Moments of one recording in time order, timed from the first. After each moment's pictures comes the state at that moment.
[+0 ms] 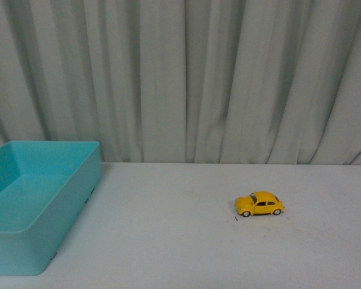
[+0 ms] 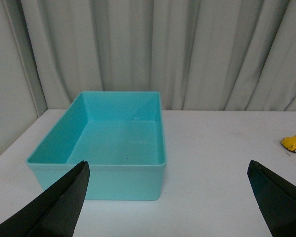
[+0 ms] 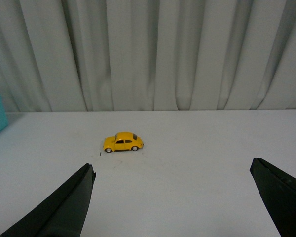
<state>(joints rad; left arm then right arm) 0.00 0.00 0.01 0.00 0.00 0.00 0.00 0.00 0.01 0.00 0.00 -0.01</state>
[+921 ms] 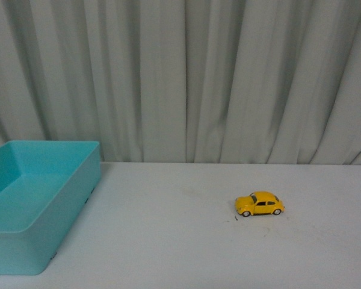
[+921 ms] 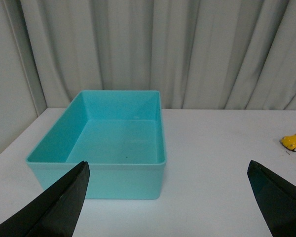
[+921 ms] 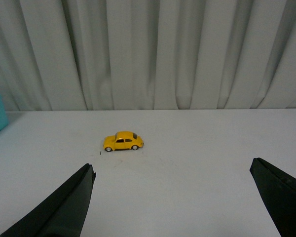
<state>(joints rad) 0.00 0.00 0.01 0.00 0.00 0.00 0.00 0.00 0.01 0.00 0.00 -0.01</state>
